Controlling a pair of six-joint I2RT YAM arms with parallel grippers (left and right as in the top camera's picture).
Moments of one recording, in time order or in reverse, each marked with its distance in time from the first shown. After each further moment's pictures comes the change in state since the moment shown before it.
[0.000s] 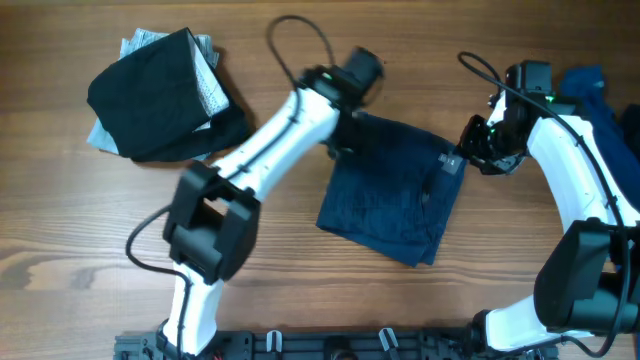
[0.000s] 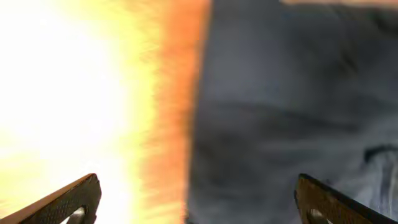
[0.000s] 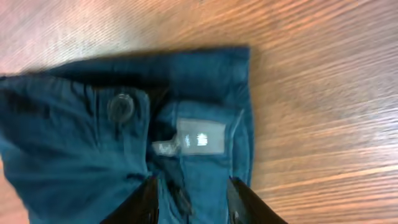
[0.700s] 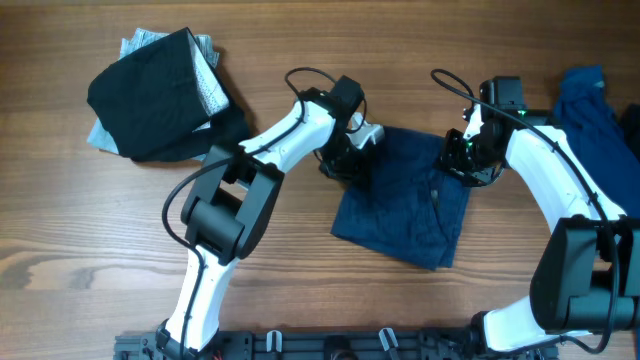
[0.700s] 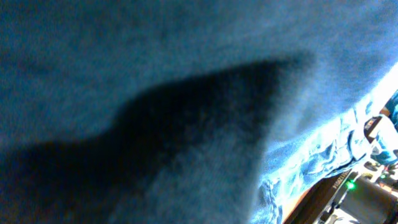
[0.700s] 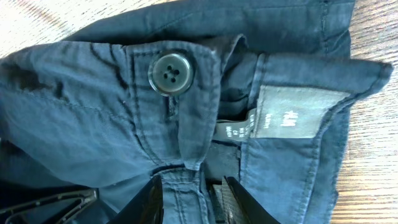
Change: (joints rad) left arm 0.021 0.141 -0.151 0.121 0.587 0.262; right arm 0.072 0.000 -0.117 0.111 -0.047 0.017
